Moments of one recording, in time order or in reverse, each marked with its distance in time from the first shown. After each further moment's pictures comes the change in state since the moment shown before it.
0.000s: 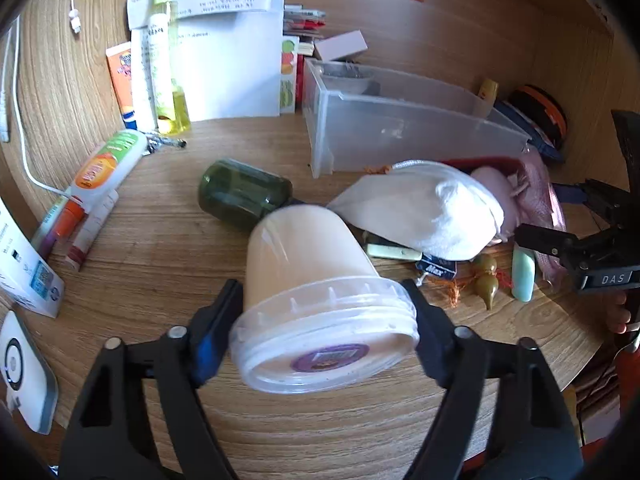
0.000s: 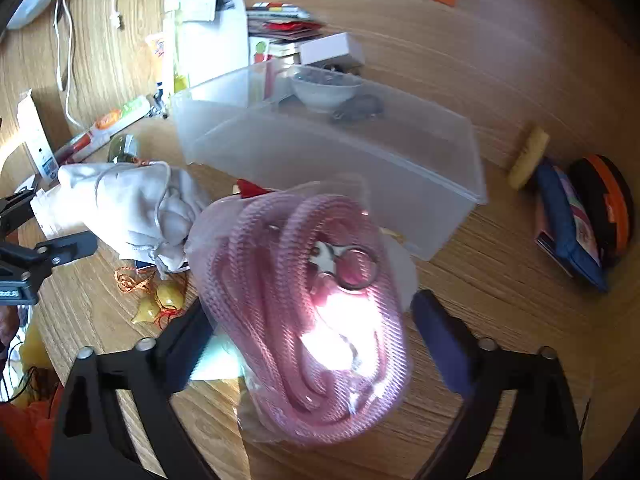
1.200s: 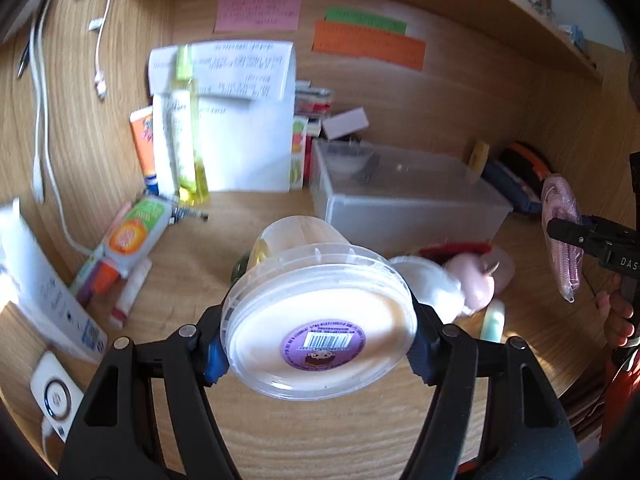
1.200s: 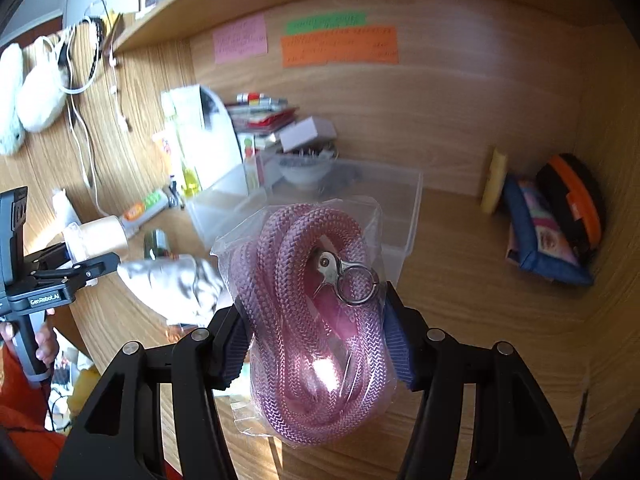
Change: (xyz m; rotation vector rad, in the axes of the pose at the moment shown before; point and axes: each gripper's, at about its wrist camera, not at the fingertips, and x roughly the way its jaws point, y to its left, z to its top) left arm -0.053 0.006 0.041 -0.006 -0.183 0.005; right arm -0.072 -0.036 0.005 0.170 -0.235 0.075
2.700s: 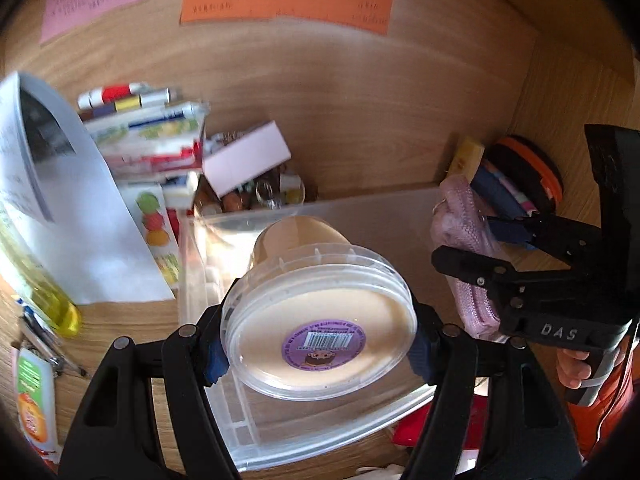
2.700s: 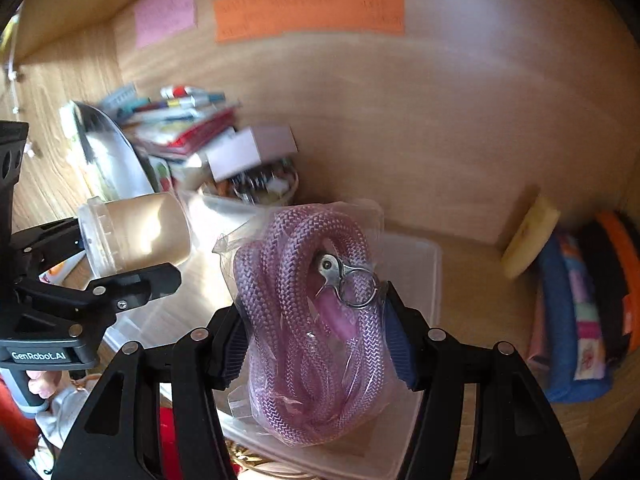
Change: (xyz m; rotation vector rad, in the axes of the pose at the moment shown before) left arm 0.175 -0.054 0.119 0.116 0.171 -0.193; right arm 0.145 -0.042 0.094 0.014 0.132 -0.074
